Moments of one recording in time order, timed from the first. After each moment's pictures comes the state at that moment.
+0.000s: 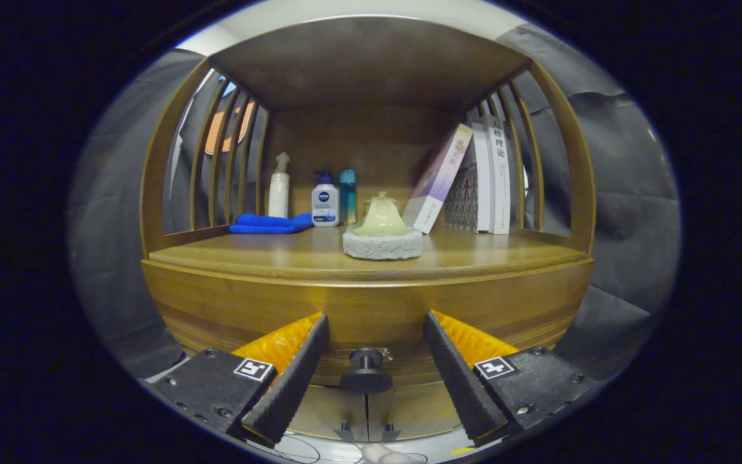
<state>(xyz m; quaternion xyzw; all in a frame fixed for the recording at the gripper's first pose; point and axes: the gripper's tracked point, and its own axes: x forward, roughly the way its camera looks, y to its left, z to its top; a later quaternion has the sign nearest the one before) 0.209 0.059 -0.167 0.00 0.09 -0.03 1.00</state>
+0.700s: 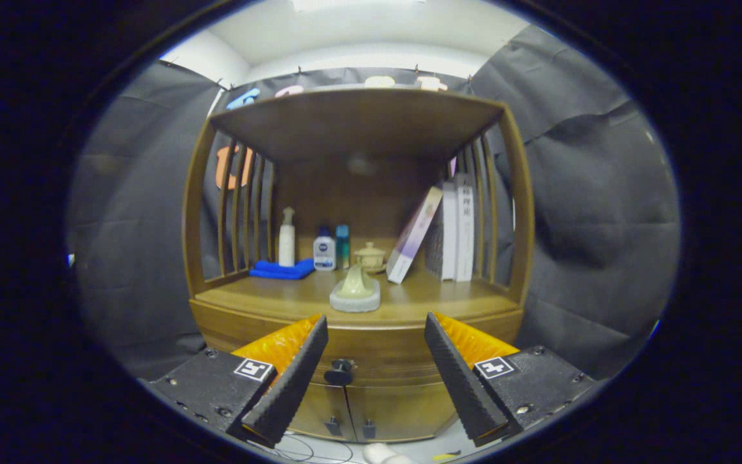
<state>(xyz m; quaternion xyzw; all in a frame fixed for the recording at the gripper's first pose) 0.092 0.015 -0.048 0.00 0.01 0.00 1.00</state>
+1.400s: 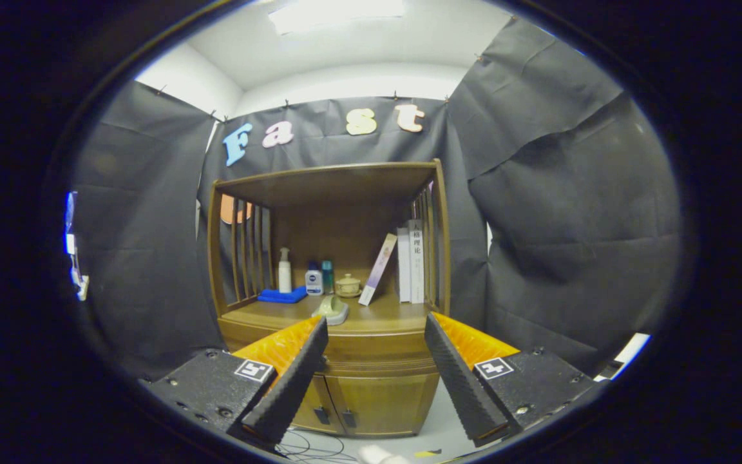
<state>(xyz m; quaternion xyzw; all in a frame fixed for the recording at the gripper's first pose) -0.037 -0.063 0.011 0.02 -0.02 0.00 1.00</state>
